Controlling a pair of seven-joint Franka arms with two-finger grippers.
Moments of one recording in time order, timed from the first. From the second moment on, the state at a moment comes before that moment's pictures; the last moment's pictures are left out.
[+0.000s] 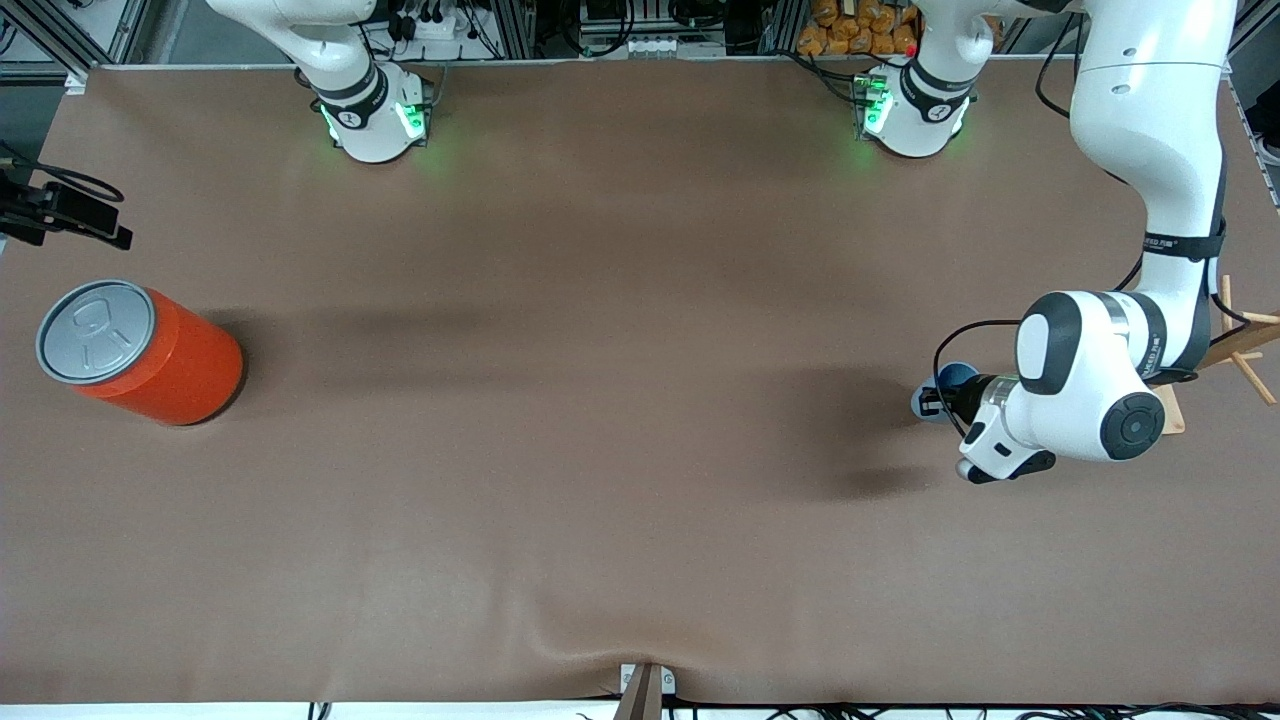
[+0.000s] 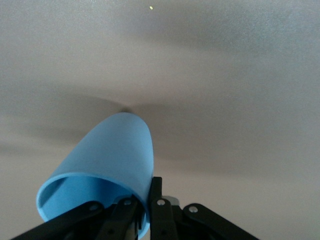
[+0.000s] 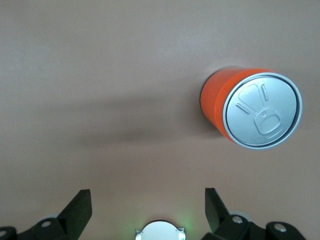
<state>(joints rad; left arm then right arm) -0.12 0.58 0.02 -1.62 -0.17 1.83 -0.20 -0.06 0.02 -0.04 -1.49 0.01 1.36 -0.02</state>
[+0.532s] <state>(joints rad) -0.13 0.60 0.02 -1.61 -0.11 1.90 -0.28 -0.06 0.02 -0.04 -1.49 0.01 1.37 -0.02</state>
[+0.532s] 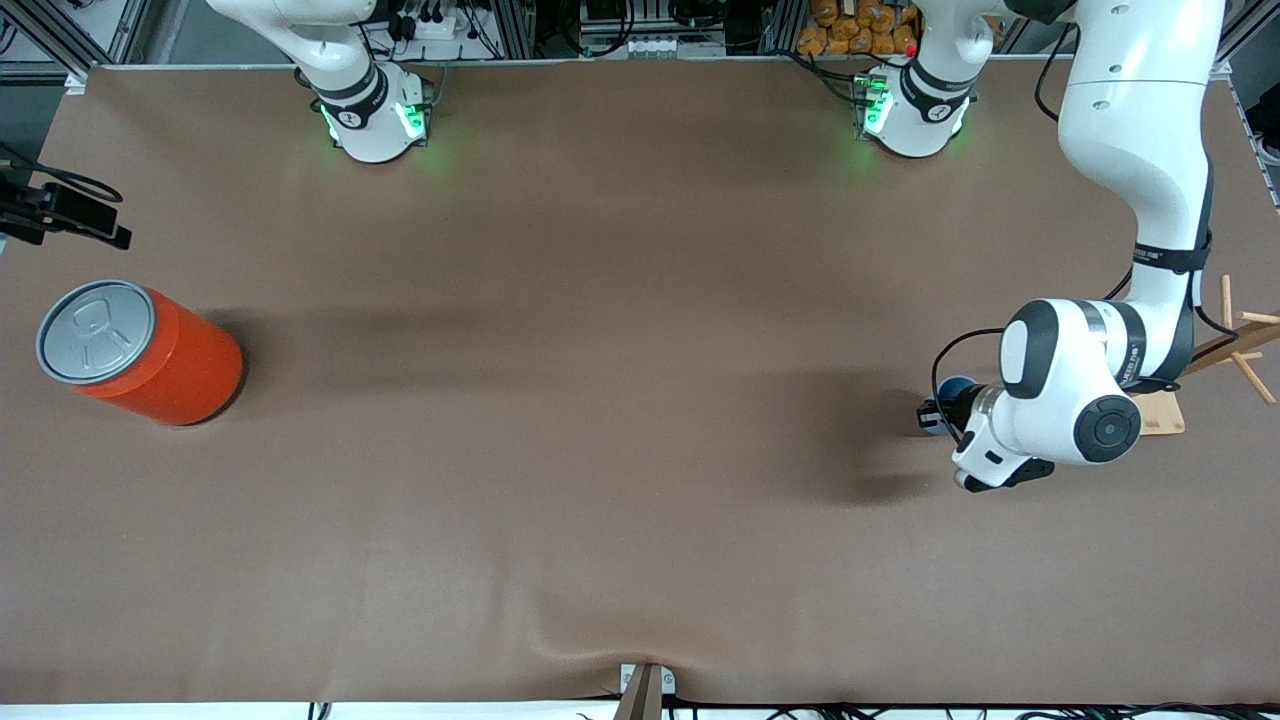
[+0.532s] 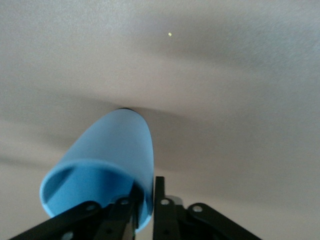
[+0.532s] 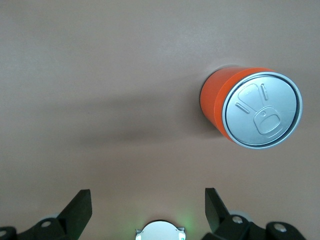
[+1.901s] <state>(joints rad) -0.10 -0.01 -0.03 -1.65 -0.02 1.72 -0.22 -0.06 0.03 -0.03 -1.50 0.02 1.41 -0.02</state>
